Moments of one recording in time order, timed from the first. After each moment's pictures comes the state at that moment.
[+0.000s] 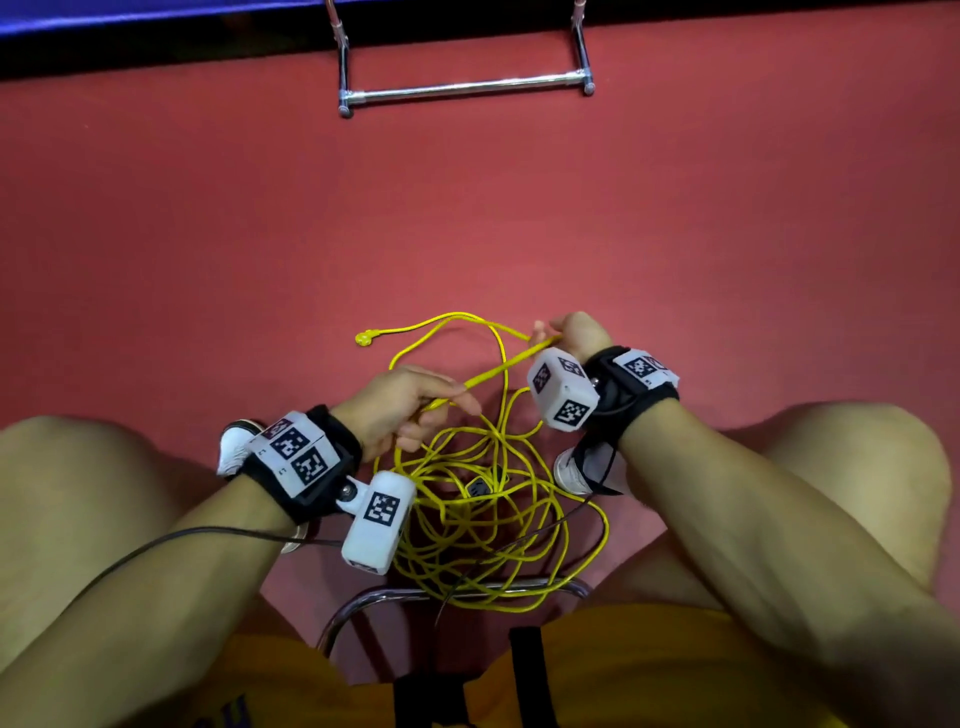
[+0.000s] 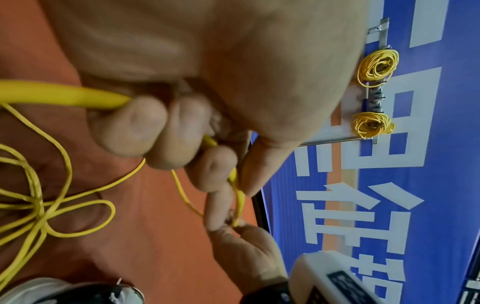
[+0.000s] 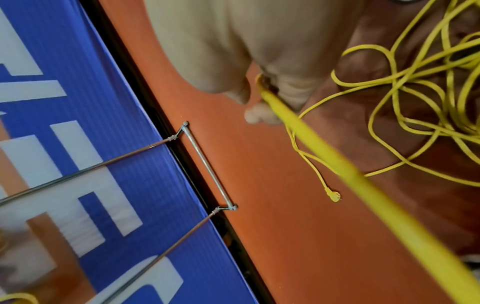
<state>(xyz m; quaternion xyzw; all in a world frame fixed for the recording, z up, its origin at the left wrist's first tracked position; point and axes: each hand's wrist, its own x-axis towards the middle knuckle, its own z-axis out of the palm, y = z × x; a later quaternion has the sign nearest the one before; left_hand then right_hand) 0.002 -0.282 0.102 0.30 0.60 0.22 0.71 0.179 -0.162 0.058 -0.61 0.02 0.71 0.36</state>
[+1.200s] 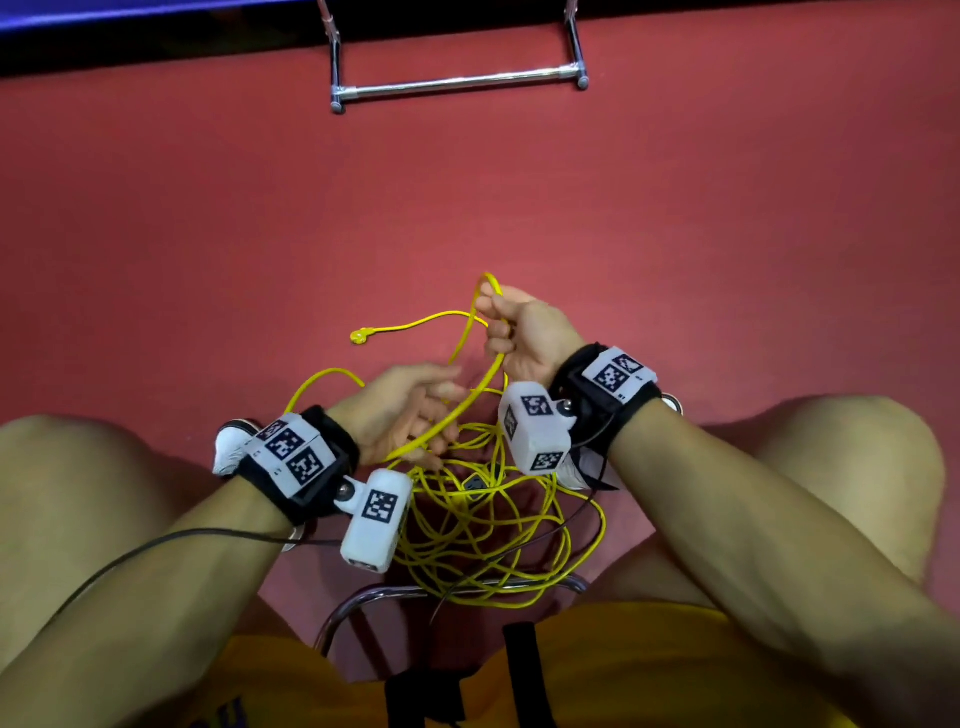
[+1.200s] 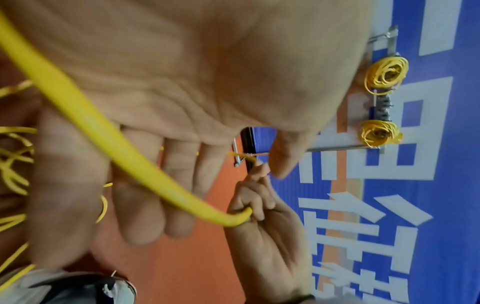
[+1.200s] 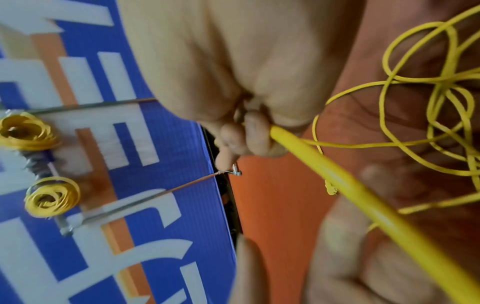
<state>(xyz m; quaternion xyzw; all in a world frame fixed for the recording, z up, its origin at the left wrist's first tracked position) 0.007 -0.284 0.109 0.22 0.61 0.17 0.75 0.151 -0.180 0.085 -0.46 -0.13 0.82 0.32</state>
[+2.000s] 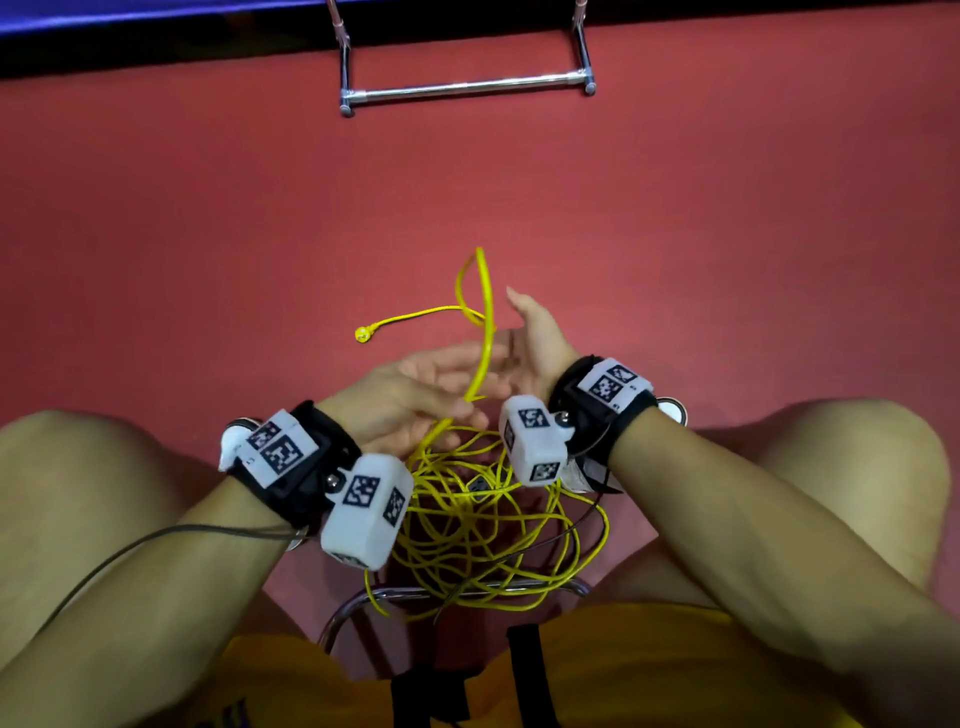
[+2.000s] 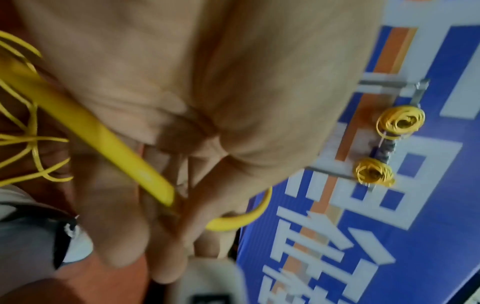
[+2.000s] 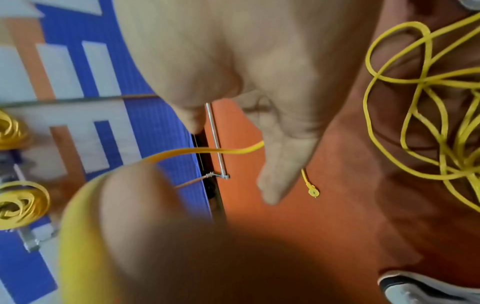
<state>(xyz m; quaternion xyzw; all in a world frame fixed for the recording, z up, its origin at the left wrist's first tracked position) 0.002 -0.288 0.124 0.26 0.43 0.31 0.81 0.153 -0.197 0.083 -0.48 -0.13 0.85 0.18</state>
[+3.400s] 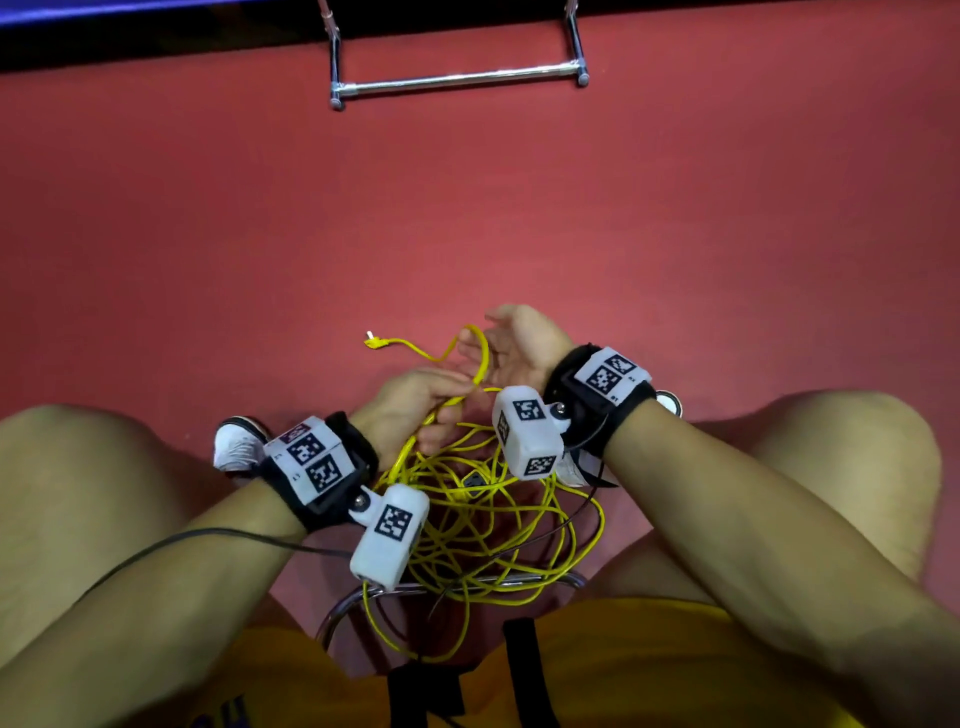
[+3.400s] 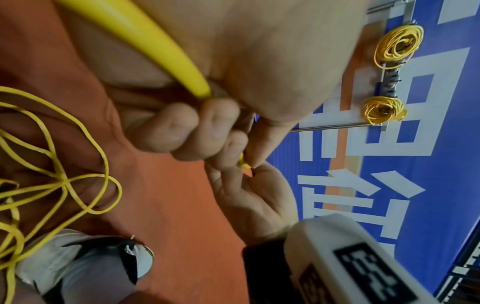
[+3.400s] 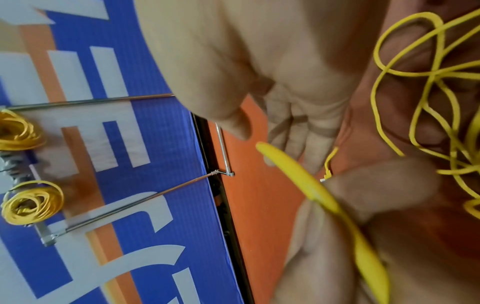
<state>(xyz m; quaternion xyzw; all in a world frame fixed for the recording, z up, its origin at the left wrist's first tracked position) 0.027 -0.288 0.103 0.21 0.59 0.29 0.72 0.151 -0.192 0.079 -0.52 -0.14 0.82 0.19</state>
